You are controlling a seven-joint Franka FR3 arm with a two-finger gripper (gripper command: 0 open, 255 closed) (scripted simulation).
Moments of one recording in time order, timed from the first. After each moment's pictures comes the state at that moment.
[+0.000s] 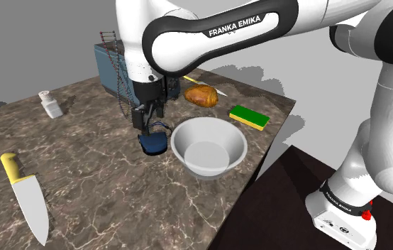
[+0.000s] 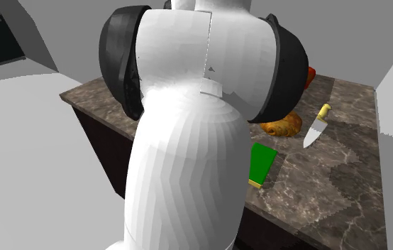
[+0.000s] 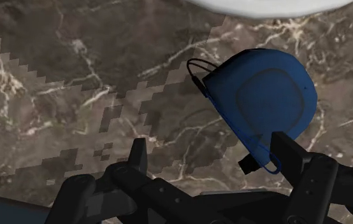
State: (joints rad) arm 0.36 0.34 0.38 -1.57 -0.14 1.89 0.22
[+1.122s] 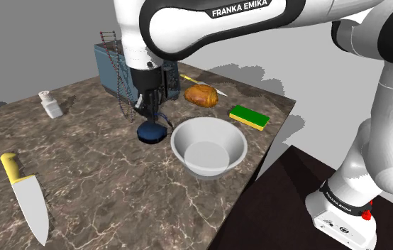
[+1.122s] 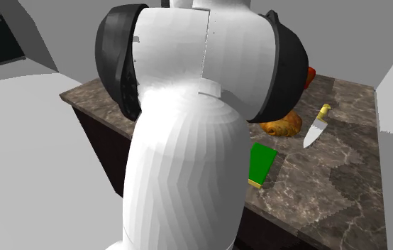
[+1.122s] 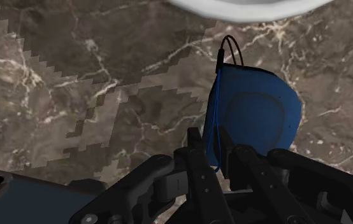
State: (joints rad) arm 0.36 0.33 0.38 -1.50 -0.14 1.81 0.22
